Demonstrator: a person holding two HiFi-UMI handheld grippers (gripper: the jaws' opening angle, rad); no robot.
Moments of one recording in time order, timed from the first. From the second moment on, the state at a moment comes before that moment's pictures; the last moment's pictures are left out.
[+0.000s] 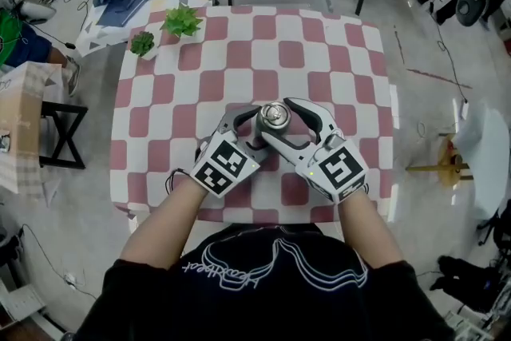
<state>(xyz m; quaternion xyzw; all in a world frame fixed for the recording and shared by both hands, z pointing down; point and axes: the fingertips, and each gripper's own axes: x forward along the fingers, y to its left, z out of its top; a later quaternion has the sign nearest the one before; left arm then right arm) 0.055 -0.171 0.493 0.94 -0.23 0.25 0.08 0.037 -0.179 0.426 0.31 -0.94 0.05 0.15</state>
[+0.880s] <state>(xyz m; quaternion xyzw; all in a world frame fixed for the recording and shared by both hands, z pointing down) 0.057 -0.169 0.492 0.95 -0.20 0.24 0.07 0.040 -0.175 0.431 0.25 -0.95 0.05 0.16</state>
